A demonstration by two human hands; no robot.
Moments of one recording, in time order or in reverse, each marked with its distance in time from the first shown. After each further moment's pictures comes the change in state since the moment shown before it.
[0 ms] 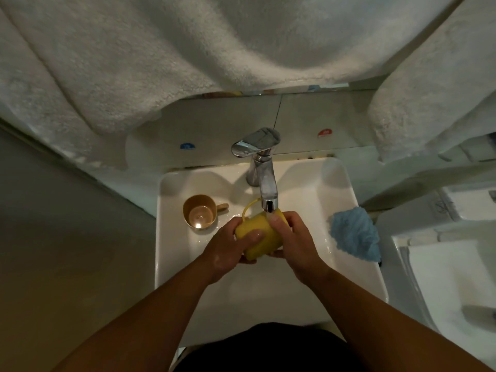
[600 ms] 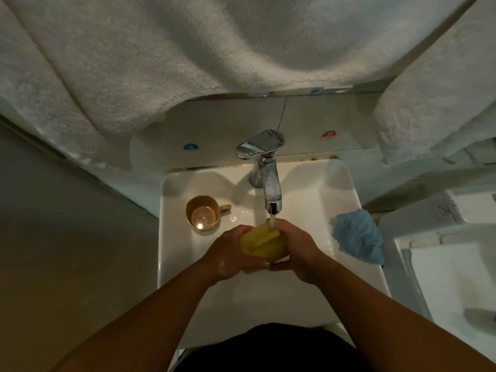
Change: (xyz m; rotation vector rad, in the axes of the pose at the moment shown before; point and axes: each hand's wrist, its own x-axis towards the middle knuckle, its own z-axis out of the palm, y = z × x) left_hand 0.003 -0.006 -0.012 0.553 -0.014 0.120; right_hand 0.003 -0.009 -0.003 0.010 -0.141 0.312
